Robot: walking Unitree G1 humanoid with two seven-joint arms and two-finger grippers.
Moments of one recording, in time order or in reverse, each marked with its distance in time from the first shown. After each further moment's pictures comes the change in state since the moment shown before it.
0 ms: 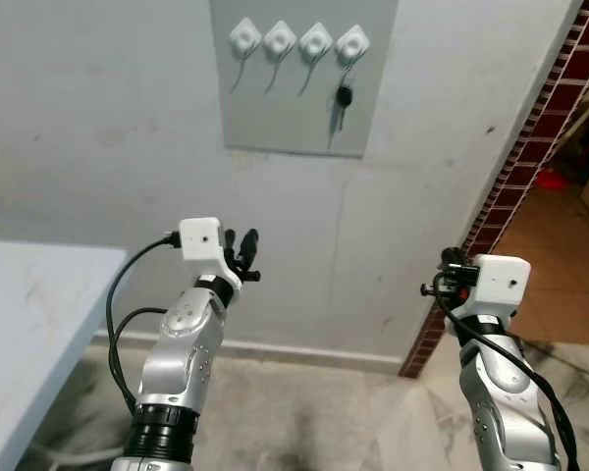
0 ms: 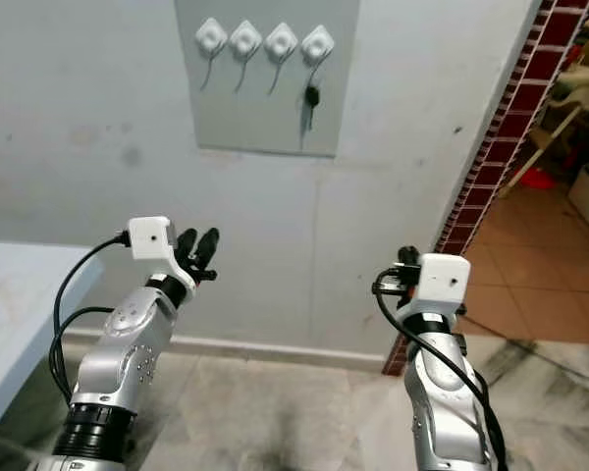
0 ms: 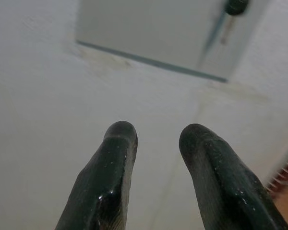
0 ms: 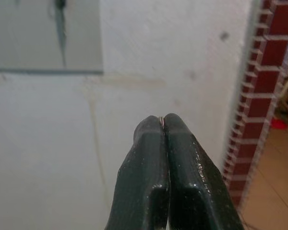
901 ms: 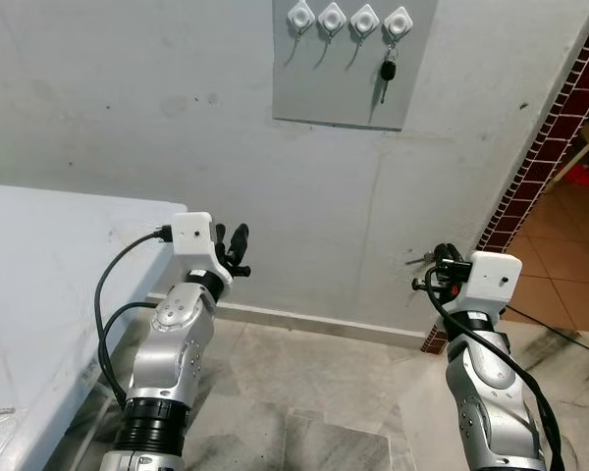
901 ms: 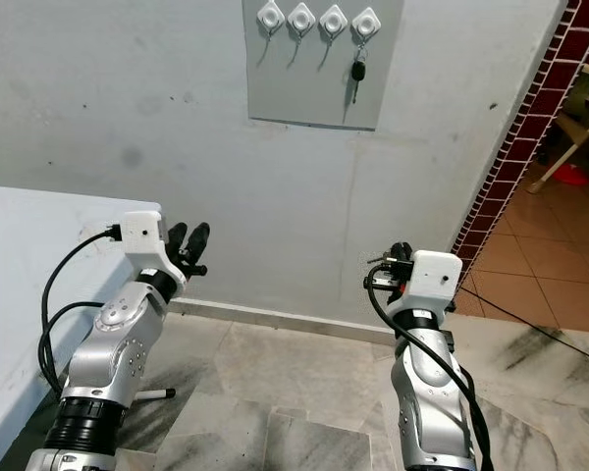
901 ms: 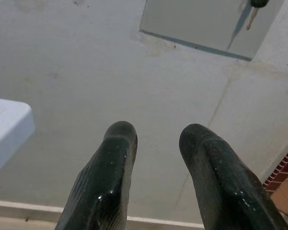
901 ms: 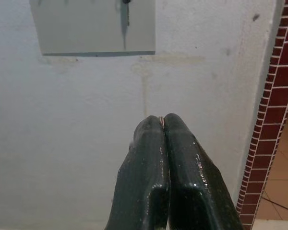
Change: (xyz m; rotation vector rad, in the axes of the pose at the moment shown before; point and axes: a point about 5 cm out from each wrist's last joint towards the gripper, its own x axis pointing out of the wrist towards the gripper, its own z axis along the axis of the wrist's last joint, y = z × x) left arm 0.000 0.009 0.001 0.033 0.005 0.012; right arm 0.002 0.007 -0.002 0.028 -0.003 -0.014
